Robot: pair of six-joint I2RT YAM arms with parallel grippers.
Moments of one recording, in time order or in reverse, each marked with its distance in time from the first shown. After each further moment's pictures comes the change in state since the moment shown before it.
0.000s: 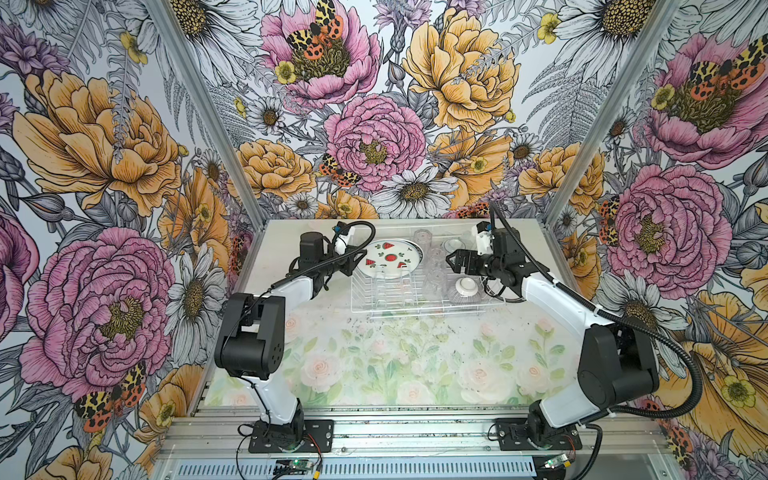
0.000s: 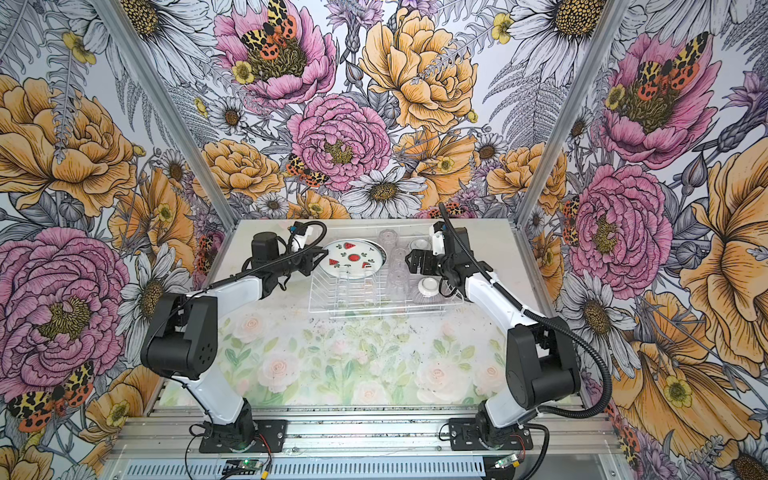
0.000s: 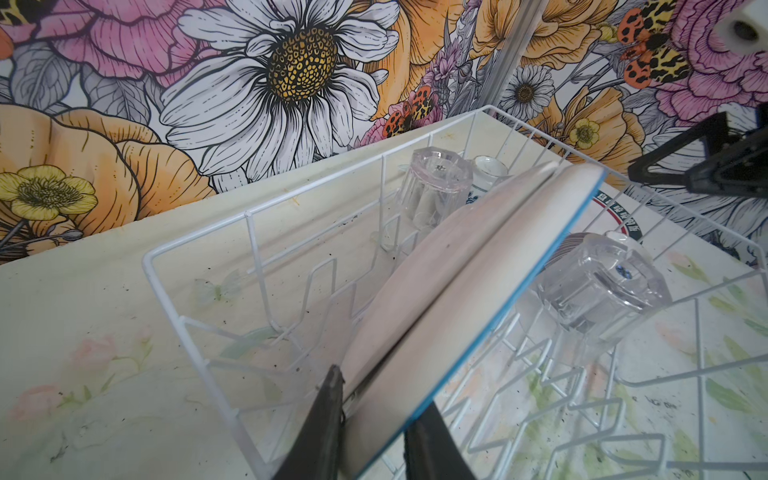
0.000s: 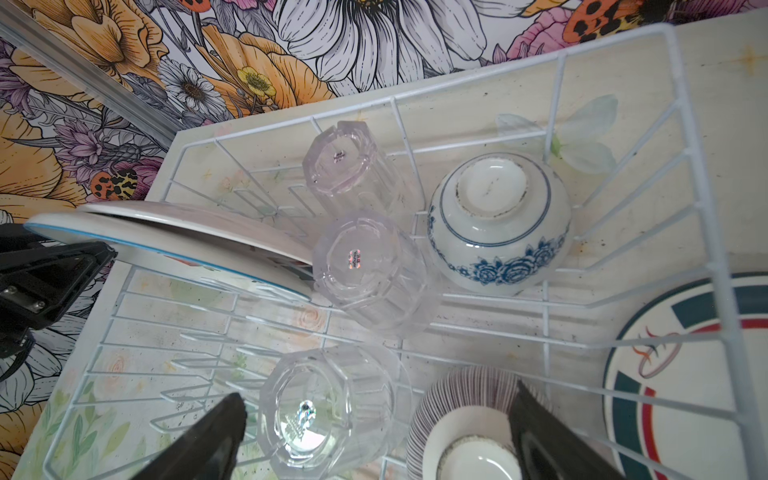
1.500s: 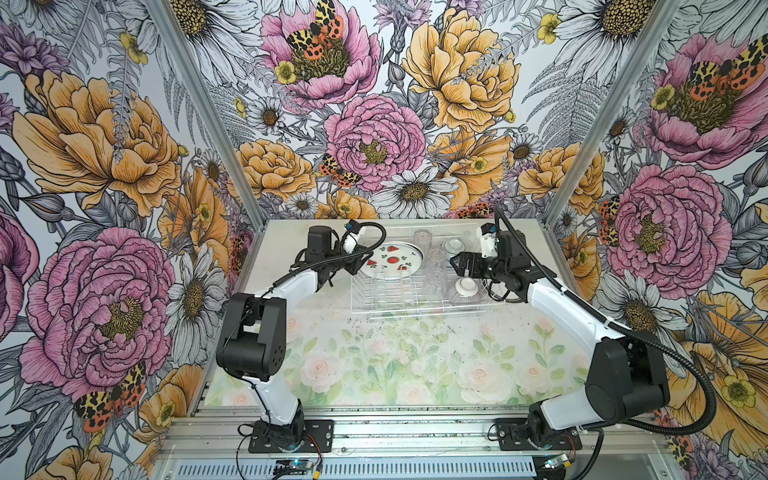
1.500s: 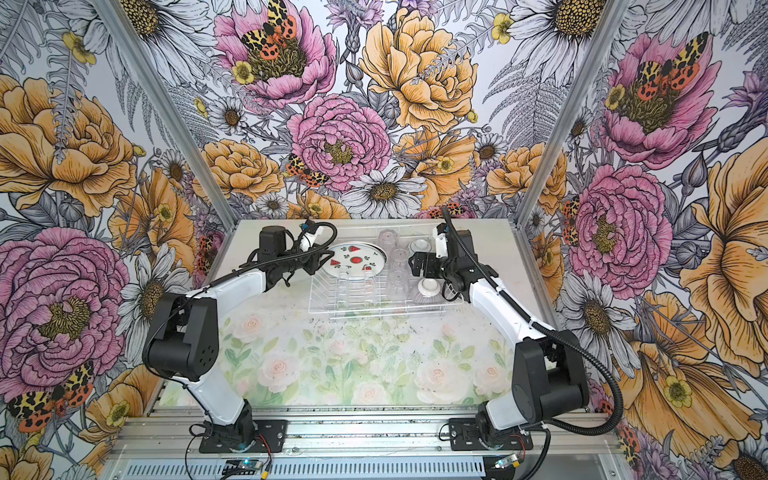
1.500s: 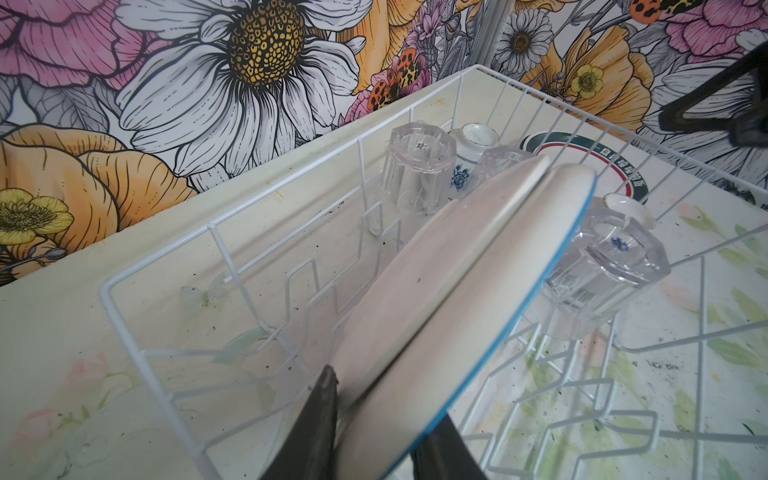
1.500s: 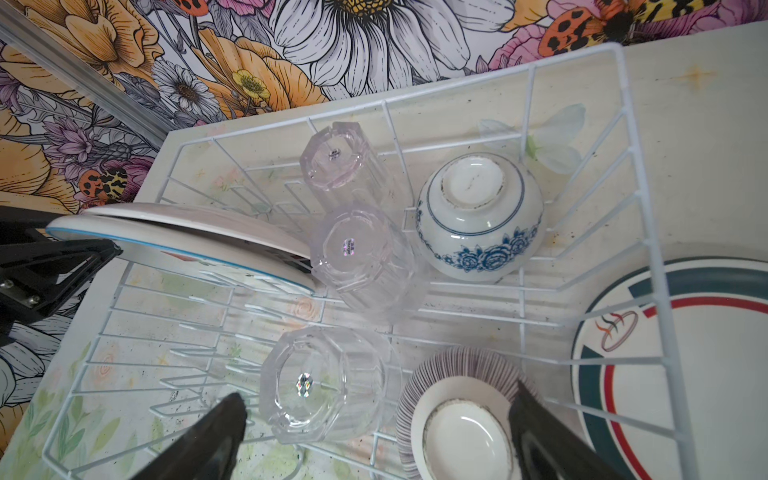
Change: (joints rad) left arm -0.047 0.000 0.107 -0.239 -0.048 0.158; right arm 0.000 -0.069 -0.035 -0.034 0.034 -0.017
